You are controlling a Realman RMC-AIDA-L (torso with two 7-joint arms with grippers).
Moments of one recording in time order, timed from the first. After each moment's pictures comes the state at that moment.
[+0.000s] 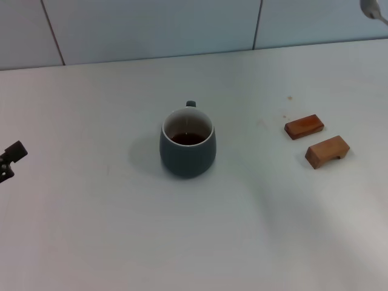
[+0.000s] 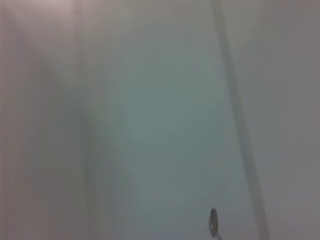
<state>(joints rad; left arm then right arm) -0.31 -2.00 0.34 0.56 1.81 1.81 -0.98 0.33 2.07 0.31 -0.62 -2.01 -2.04 0.98</state>
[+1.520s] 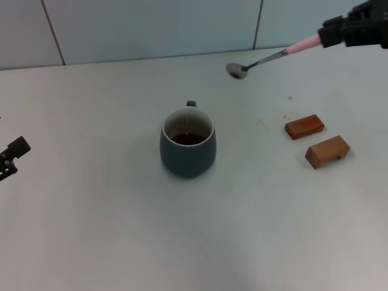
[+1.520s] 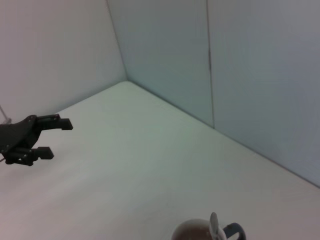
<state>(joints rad) -0.32 -2.00 0.34 0.54 1.80 1.82 -0.96 0.72 1.99 -0.63 -1.74 -2.17 -2.09 2.43</state>
